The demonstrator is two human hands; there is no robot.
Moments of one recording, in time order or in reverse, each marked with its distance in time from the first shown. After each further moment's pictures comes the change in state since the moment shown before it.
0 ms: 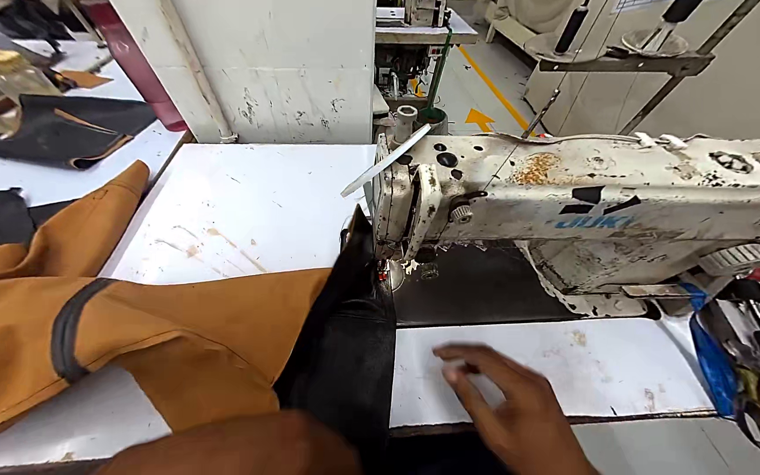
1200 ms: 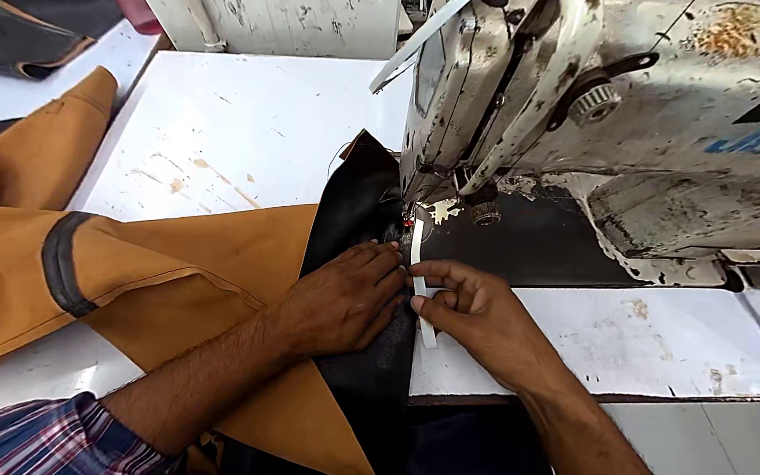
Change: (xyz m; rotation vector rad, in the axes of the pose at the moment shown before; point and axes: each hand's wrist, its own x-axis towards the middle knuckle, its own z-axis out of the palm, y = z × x) left_hand 0.087 -0.115 0.025 0.630 0.525 0.138; right_hand 0.061 -0.013 0.038 0.604 -0.207 0.497
